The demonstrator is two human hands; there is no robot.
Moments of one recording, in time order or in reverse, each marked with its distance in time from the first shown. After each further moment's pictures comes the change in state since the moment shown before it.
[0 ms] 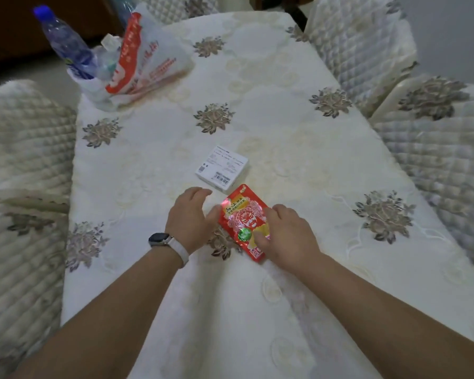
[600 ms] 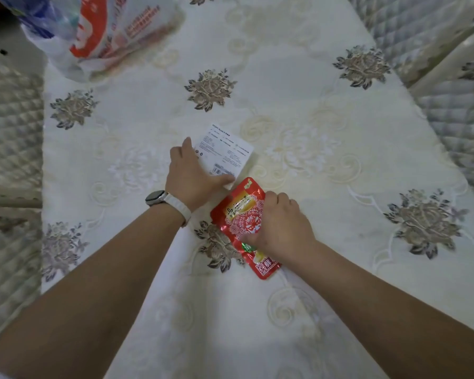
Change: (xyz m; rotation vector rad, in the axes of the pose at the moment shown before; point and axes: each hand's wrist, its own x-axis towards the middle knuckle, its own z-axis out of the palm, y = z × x) left_hand 0.103 -0.003 0.022 -0.111 -0.053 -0.219; right_hand 0.061 -0.013 0.013 0.040 -0.153 0.135
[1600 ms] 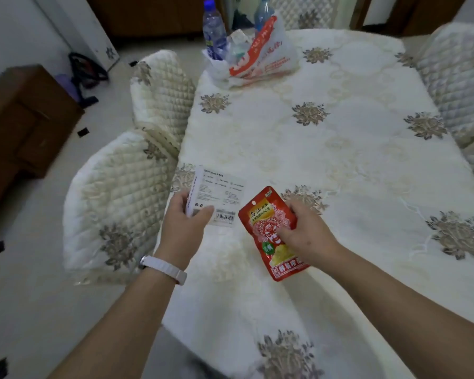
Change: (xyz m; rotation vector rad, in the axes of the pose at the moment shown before) left_hand -0.305 -0.121 -0.142 -0.880 0.370 -0.282; right_hand -0.173 -0.116 -0.020 0.461 -0.145 -0.260
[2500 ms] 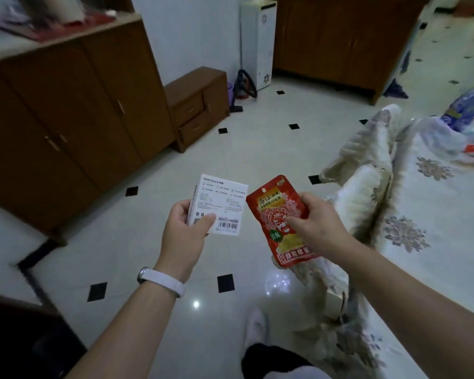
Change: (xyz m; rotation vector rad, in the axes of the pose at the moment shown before) left_hand -0.022 -0.091 -0.526 -0.266 0.476 -0.005; right_hand -0.010 -0.394 0.378 -0.051 -0.268 -0.378
